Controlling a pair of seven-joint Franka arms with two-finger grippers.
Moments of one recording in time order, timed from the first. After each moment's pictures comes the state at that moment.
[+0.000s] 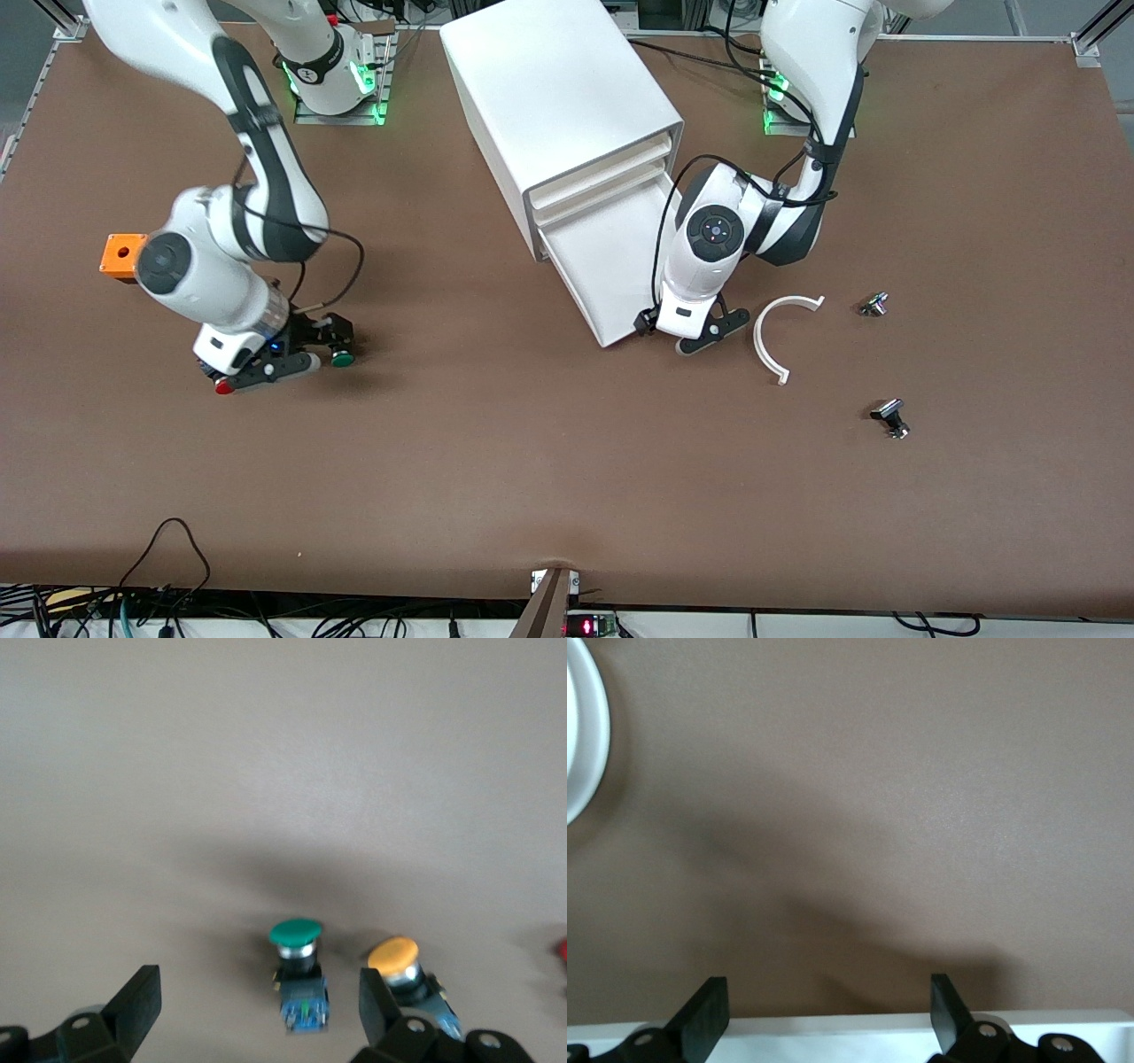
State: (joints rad) left arm -0.75 0.55 0.22 -1.85 -0.21 2.38 -0.94; right arm 0.33 0.35 -0.19 -1.90 0.21 2.30 -0.26
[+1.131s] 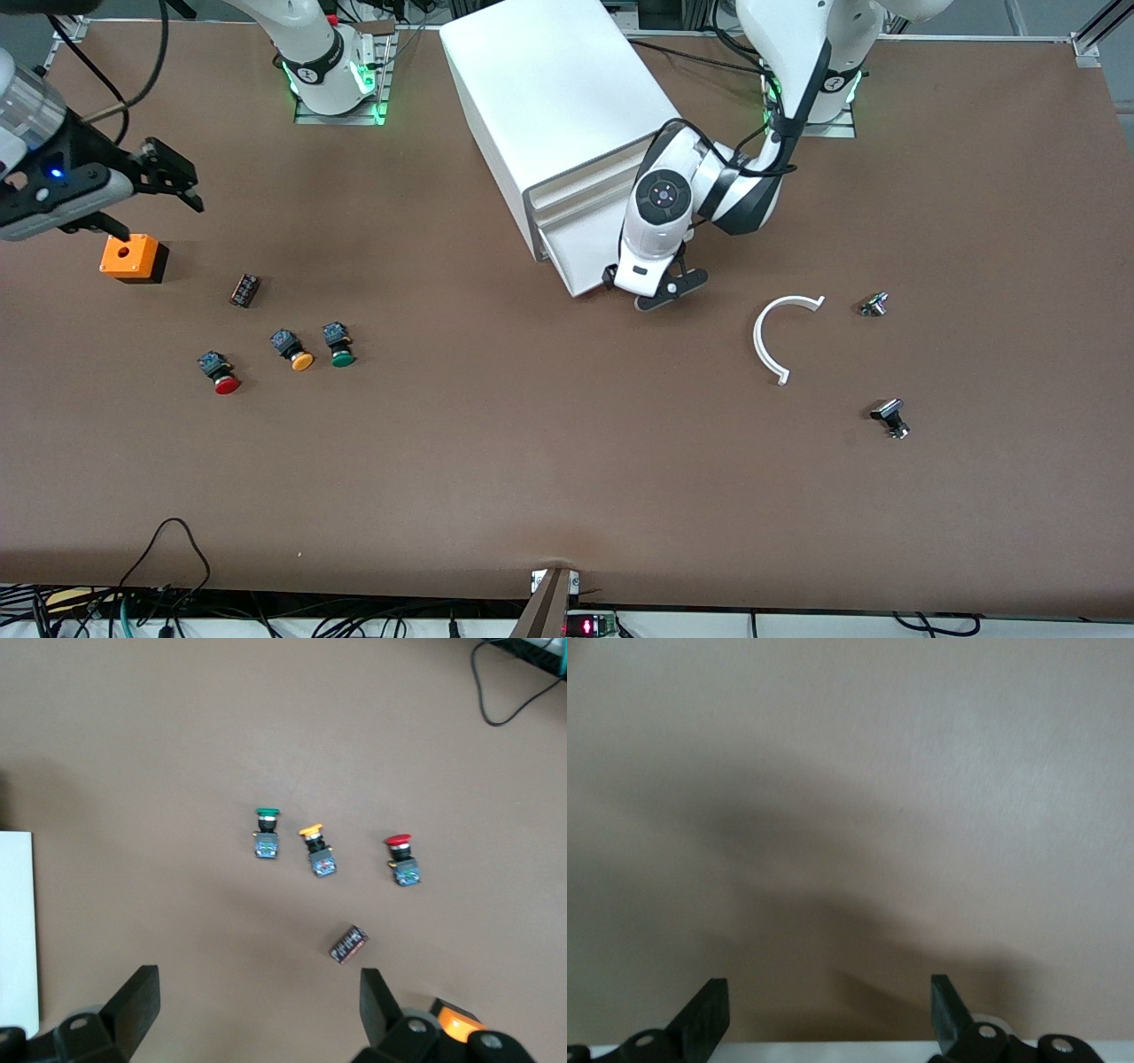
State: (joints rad) left arm -0.85 0.49 0.17 -1.92 -0.21 2.28 -1.02; right arm 0.33 -0.10 -0.27 -1.76 0.02 1.73 -0.38
